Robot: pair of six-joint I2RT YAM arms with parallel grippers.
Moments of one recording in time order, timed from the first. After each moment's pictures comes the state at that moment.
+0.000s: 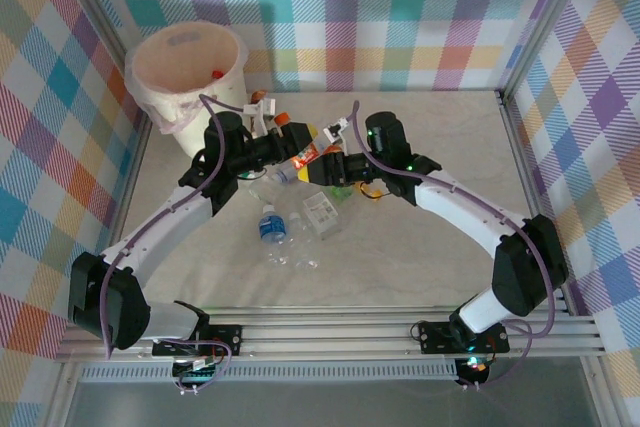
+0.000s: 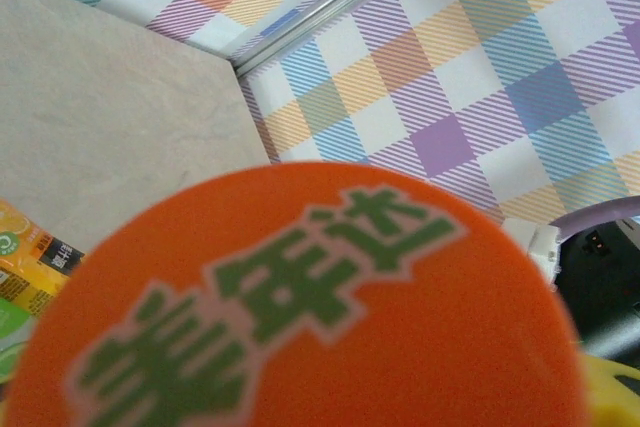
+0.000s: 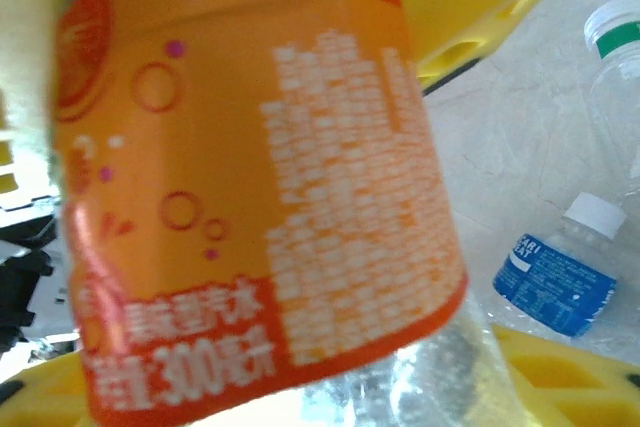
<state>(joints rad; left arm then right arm) -0.43 1.34 1.07 0.10 0.56 -0.87 0.62 1.53 1.19 -0.10 -0.88 0.65</state>
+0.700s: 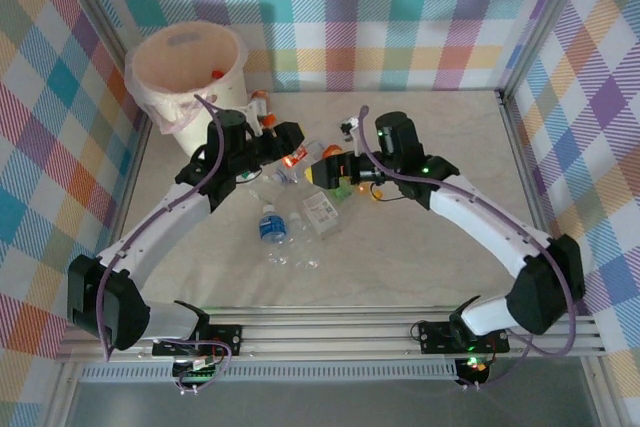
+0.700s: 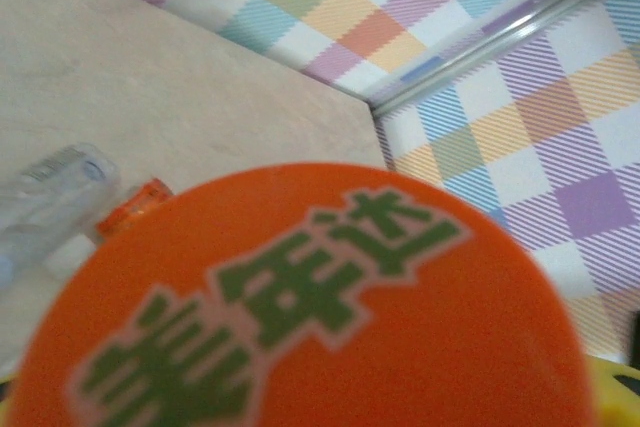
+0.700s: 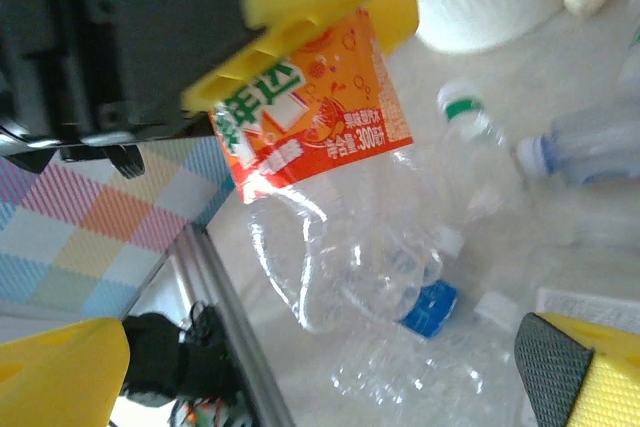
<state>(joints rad) -0.43 1.33 1.14 -0.16 0.27 -0.76 0.62 1.38 1.19 -0.27 -0.60 0.43</state>
